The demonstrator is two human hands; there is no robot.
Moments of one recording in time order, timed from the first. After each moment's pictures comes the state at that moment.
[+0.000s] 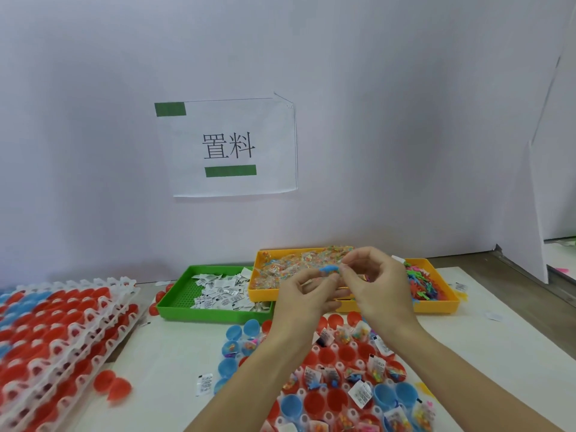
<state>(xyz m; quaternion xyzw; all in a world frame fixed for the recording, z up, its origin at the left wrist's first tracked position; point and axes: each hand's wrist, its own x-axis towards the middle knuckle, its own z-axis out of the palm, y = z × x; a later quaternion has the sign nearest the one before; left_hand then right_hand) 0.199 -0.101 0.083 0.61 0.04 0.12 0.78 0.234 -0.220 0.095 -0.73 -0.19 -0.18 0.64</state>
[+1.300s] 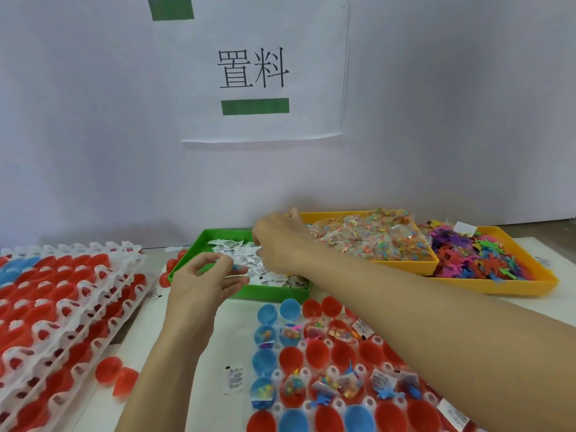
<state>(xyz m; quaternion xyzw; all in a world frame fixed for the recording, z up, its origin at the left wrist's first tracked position) 0.187 0.082 0.041 0.60 0.25 0.24 0.72 0.315 -0.004 0.062 -0.90 -0.43 -0.11 0.04</state>
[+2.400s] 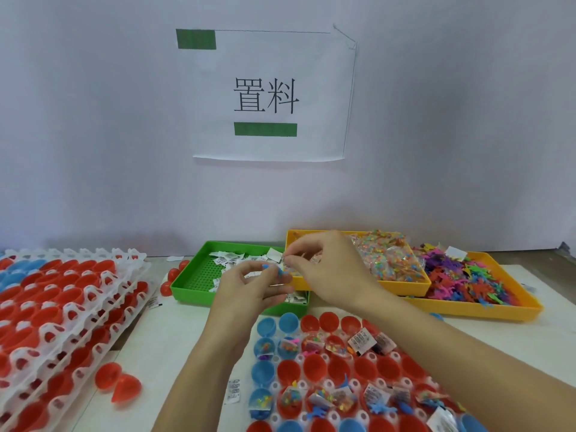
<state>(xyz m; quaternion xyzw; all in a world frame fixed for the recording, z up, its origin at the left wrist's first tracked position) 0.193 0.044 0.054 0.60 0.15 0.16 0.77 0.275 -0.083 0.080 -0.82 -0.35 -0.06 0.46</state>
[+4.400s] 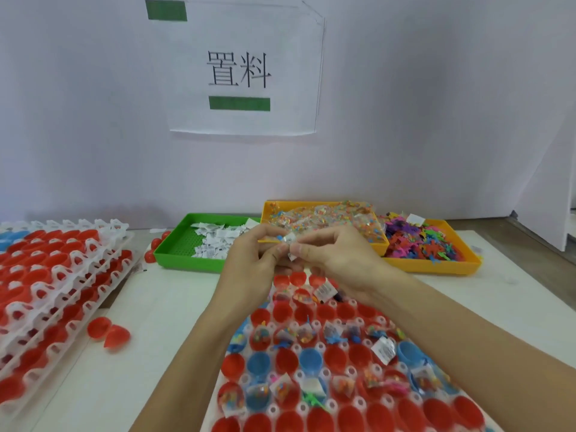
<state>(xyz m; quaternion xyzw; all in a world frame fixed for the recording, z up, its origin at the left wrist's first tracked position) 0.169 -0.008 0.070 0.73 0.02 0.17 0.66 0.232 -0.146 0.083 -0.71 -0.16 0.17 0.66</state>
